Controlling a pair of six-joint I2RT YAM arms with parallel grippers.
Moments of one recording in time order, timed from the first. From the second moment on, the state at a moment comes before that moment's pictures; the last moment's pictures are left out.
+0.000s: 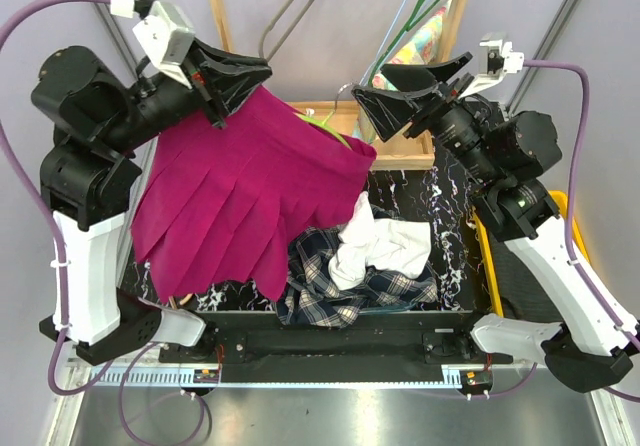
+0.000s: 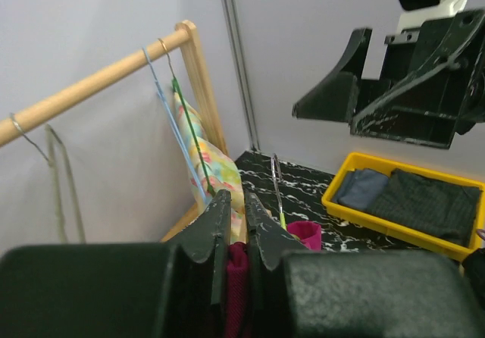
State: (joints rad) left arm -0.46 1.37 2.33 -0.72 0.55 0.04; right arm 0.65 1.14 1.53 0.10 -0.20 0.43
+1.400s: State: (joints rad) left arm -0.53 1.34 2.21 -0.68 0.54 0.10; right arm 0.65 1.30 1.44 0.19 -0.35 0.67
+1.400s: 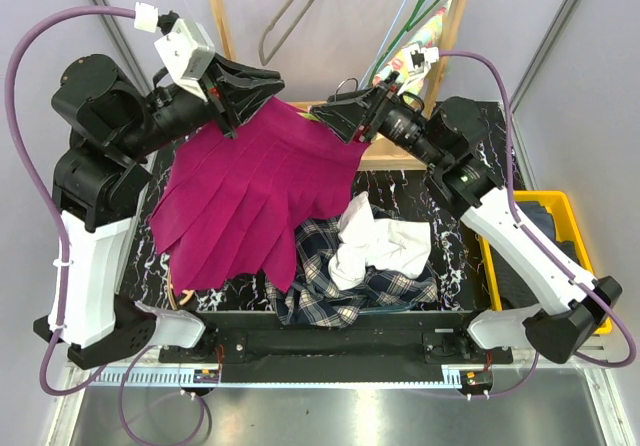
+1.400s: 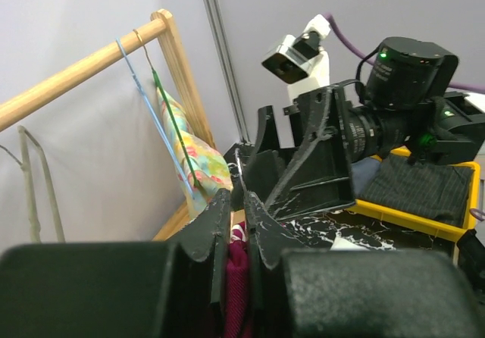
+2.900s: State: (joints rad) left arm -0.61 1.31 2.13 -0.65 0.45 0.22; right arm 0.68 1.29 1.66 -0.05 0.02 -0.11
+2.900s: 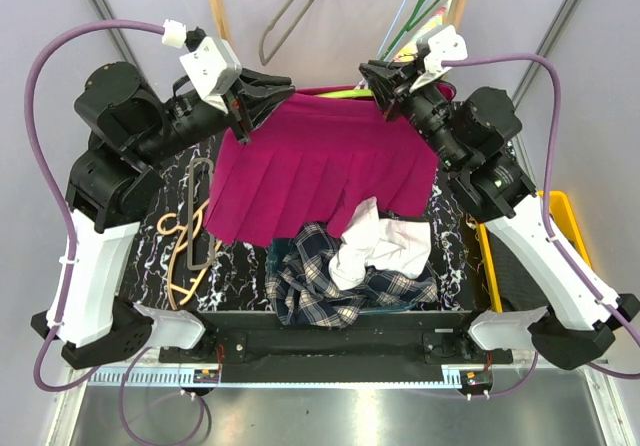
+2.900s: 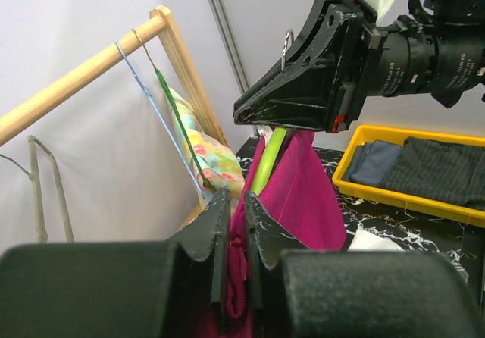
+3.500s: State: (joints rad) left arm -0.61 1.31 2.11 -0.65 0.44 0.25; right arm 0.39 1.15 1.33 -0.06 0.28 -0.09
